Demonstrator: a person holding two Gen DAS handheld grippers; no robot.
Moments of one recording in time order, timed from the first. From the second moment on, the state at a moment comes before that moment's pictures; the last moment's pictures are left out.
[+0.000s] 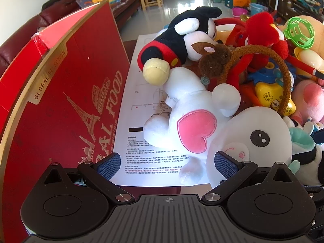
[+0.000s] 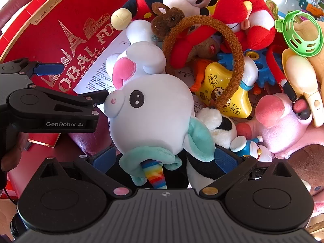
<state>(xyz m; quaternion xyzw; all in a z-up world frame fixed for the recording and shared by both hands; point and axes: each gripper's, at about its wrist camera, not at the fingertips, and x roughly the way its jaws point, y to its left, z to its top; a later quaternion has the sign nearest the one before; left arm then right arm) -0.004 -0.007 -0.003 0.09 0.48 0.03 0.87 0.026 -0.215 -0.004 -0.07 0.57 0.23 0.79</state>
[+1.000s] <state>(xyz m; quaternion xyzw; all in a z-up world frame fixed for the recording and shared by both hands) -0.010 0.005 0.003 0.08 0.48 0.03 0.87 0.014 -0.214 -0.002 -0.07 0.57 0.23 0.78</state>
